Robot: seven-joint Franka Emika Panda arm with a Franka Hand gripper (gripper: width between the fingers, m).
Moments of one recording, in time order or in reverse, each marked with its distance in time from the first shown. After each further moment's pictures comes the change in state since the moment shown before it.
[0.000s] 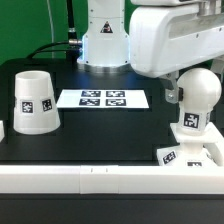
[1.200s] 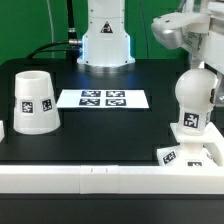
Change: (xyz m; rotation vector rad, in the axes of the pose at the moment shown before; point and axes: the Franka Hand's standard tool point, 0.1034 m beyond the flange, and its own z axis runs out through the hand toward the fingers) arm 0.014 -0.007 0.001 -0.049 -0.082 -0.954
